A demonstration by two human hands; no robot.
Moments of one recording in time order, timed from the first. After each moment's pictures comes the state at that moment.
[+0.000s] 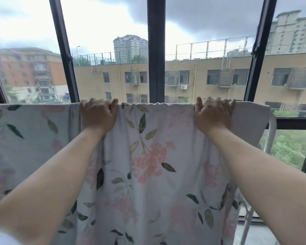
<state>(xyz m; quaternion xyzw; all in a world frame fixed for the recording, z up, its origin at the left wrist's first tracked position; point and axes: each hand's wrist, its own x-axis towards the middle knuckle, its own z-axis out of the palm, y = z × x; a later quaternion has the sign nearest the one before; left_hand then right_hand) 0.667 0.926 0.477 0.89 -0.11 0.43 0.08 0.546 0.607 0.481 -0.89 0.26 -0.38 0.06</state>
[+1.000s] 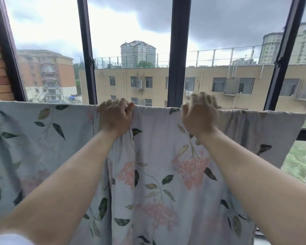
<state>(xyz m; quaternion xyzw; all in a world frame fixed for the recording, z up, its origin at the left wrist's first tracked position) 0.693 1.003 0.475 0.87 -0.15 0.43 0.17 0.587 0.755 0.495 -0.89 0.10 -0.44 0.02</state>
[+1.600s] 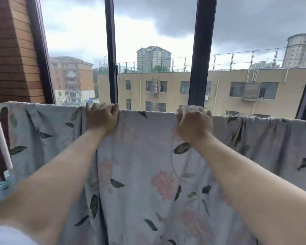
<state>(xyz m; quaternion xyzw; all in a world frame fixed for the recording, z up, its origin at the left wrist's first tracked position) 0.729 1.133 0.483 0.91 -0.05 0.40 0.13 0.627 0.847 0.490 -0.91 0.06 -0.41 0.02</state>
